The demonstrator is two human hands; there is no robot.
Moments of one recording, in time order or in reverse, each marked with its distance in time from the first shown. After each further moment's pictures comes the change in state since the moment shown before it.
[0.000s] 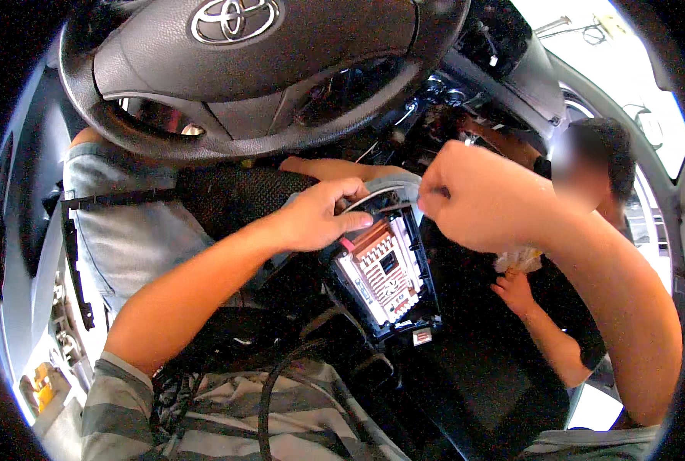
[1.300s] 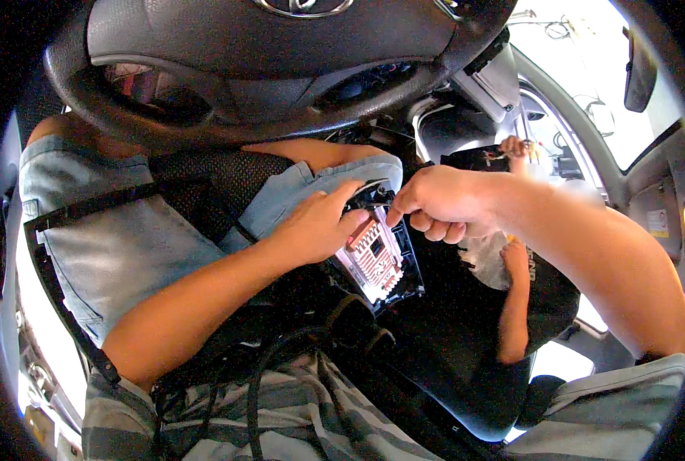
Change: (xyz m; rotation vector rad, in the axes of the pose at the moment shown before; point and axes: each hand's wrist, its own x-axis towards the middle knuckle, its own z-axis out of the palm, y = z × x) left_hand -0.021 0.002 0.000 0.179 0.104 -0.137; right_hand 0.048 -0.036 0.003 0.729 -0.531 0.736
